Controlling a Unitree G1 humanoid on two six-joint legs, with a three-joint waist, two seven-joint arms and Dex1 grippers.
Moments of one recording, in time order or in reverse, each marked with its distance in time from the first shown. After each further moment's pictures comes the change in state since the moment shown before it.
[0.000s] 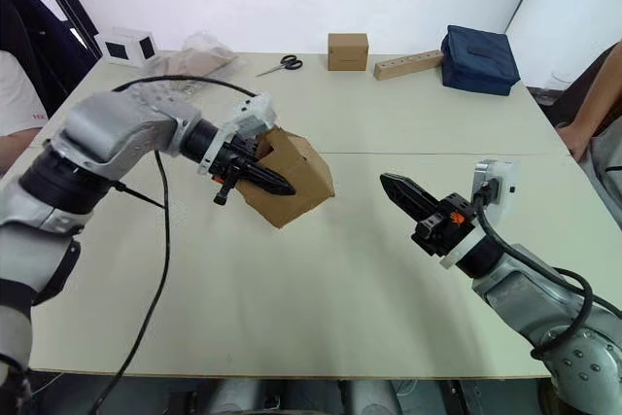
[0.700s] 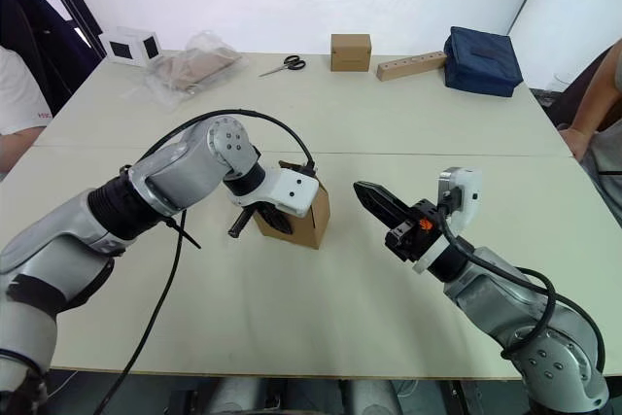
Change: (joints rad) left arm 0.076 -0.124 -0.178 -0.127 0.506 -0.152 -0.127; right arm -0.040 0.057 0.140 -0.014 -0.093 -0.011 -0.009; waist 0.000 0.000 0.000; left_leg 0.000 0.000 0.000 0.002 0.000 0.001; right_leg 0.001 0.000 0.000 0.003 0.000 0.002
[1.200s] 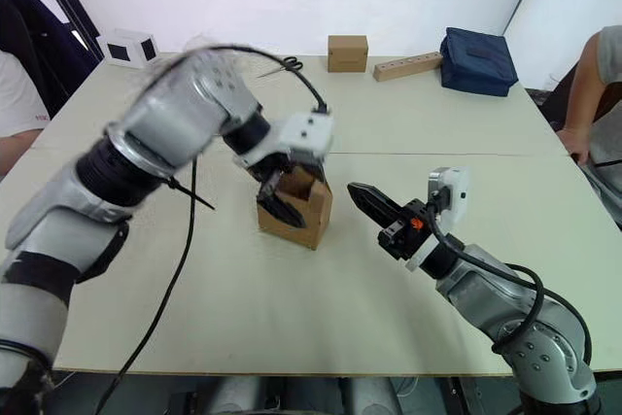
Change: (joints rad) left arm -0.192 -0.011 0.238 -0.010 -0.232 0.309 -0.103; right arm -0.036 0.013 0.037 0.040 -0.043 0.004 0.031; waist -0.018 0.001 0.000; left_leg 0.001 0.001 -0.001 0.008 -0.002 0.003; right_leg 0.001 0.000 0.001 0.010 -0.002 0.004
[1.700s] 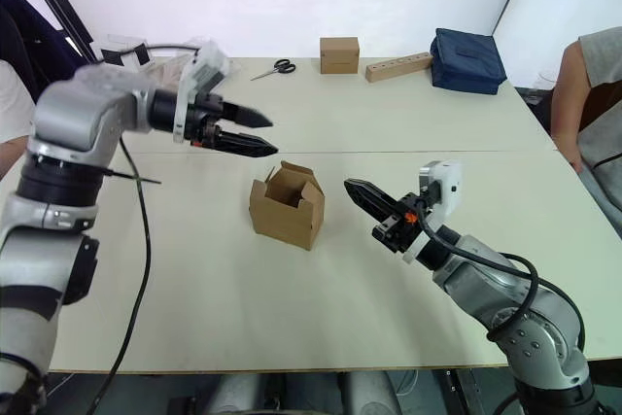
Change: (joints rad) left arm 0.303 0.032 0.448 0.263 -0.123 -0.077 0.298; right arm -0.060 -0.003 0.027 0.034 -0.098 0.014 0.038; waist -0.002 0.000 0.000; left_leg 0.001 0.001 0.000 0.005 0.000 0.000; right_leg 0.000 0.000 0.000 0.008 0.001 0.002
